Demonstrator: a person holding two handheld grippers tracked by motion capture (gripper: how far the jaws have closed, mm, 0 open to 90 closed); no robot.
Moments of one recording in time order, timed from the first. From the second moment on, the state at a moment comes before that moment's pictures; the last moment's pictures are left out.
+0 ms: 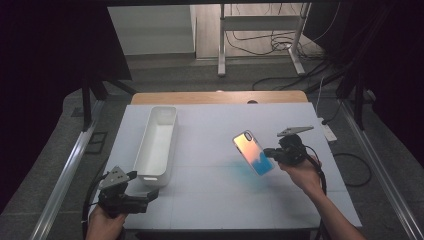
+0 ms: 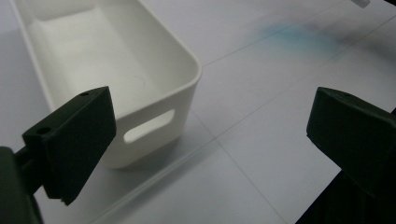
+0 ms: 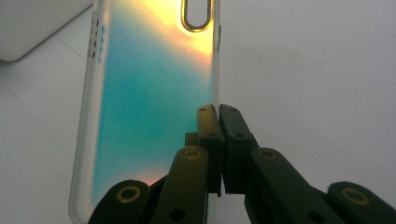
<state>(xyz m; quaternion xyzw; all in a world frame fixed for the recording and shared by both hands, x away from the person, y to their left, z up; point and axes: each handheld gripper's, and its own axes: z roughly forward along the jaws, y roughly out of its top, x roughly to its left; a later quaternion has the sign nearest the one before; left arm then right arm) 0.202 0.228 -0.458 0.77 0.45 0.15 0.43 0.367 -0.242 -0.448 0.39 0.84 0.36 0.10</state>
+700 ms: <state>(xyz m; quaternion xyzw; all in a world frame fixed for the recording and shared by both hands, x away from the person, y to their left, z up) 0.252 0.190 -0.442 0.77 0.42 0.10 0.48 0.358 -0.234 -0.433 0.37 0.84 0.39 0.12</state>
